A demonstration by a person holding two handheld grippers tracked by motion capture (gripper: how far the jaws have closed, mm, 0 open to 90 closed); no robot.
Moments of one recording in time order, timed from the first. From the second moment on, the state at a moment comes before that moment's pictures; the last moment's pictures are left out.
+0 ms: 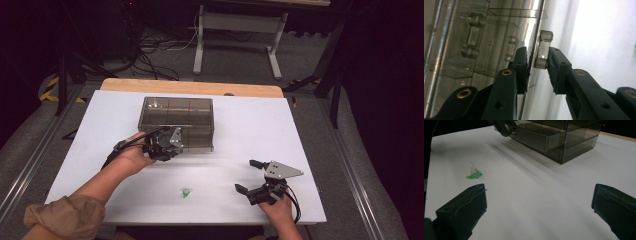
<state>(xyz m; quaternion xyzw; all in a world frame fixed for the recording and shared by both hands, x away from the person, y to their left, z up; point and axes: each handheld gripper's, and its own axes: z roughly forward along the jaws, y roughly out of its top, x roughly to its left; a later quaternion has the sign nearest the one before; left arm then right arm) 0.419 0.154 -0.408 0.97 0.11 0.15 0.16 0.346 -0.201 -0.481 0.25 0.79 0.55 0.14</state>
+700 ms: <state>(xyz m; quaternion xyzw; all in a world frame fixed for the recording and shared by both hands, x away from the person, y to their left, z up) 0.401 0.158 -0.410 0.97 0.10 0.15 0.16 0.346 -0.201 -0.481 0.25 0.79 0.55 0.14</state>
